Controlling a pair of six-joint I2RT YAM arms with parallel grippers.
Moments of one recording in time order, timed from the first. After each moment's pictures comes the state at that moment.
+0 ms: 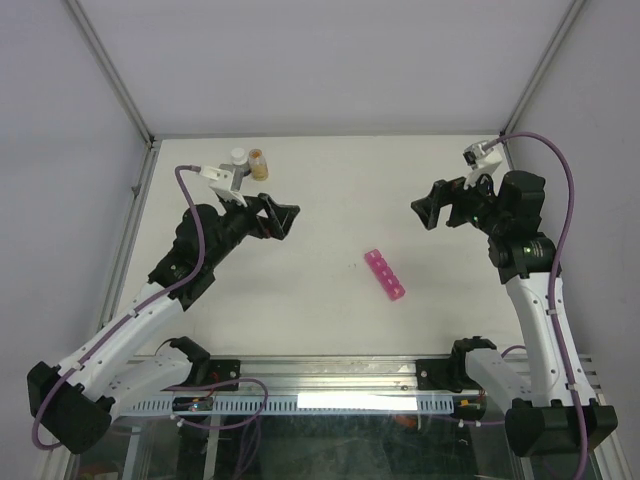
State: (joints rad) left arm -0.62 0.89 0.78 0.06 0.00 -0.37; right arm 0.06 0.91 1.03 -0.48 -0.49 -0.01
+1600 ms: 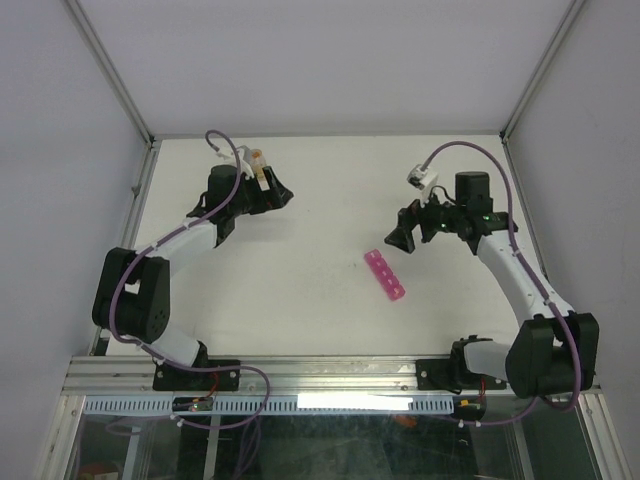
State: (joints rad) left arm -0.28 1.59 0.97 0.19 0.22 -0.50; right arm 0.10 1.22 0.94 -0.48 -0.78 -0.35
